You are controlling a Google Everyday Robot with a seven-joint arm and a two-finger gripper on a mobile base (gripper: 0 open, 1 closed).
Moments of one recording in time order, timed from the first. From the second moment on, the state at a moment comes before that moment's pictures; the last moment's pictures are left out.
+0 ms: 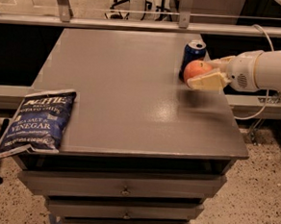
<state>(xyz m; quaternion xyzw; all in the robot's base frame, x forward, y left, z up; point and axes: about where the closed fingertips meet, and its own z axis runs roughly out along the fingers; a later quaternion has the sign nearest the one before) 0.617 -0.193 0.901 -0.38 0.78 0.14 0.48</state>
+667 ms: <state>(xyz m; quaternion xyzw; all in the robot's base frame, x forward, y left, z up) 0.639 -0.205 0.881 -0.38 0.77 0.10 0.51</state>
